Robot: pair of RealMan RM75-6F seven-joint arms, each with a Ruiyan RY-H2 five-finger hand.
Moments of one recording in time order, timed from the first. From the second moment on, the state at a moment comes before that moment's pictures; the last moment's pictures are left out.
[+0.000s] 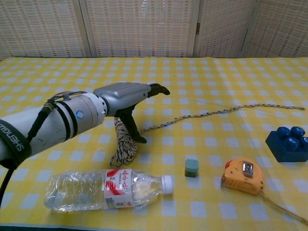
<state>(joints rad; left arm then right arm) -0.91 -1.77 -0.22 -1.46 0.94 0.92 0.54 0.08 -1.08 0.07 -1.61 -1.49 1.46 0.00</state>
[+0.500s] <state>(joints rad) -0.94 -1.84 -0.20 -1.33 0.84 0.95 0.67 0.08 -1.08 0.06 -1.61 -1.49 1.46 0.00</state>
